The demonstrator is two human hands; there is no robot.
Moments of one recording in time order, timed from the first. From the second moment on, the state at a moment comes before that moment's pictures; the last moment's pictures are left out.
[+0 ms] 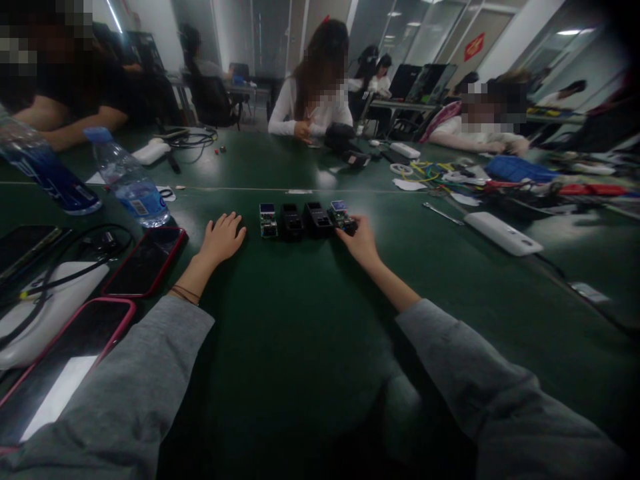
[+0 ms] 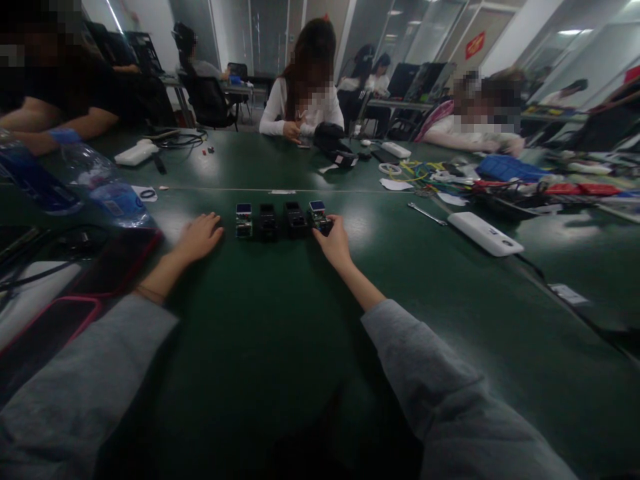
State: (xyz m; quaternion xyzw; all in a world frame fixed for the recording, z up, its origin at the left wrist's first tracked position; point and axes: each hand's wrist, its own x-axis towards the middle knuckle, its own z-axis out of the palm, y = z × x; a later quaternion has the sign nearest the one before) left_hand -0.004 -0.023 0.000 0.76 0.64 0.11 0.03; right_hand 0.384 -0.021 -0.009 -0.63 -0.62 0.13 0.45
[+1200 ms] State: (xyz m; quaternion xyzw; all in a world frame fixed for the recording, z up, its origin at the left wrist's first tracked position) left_hand -0.006 -0.023 -0.001 0.76 0.64 0.11 0.03; right_hand 0.386 -0.021 -0.011 -0.61 -0.64 0.13 0.45
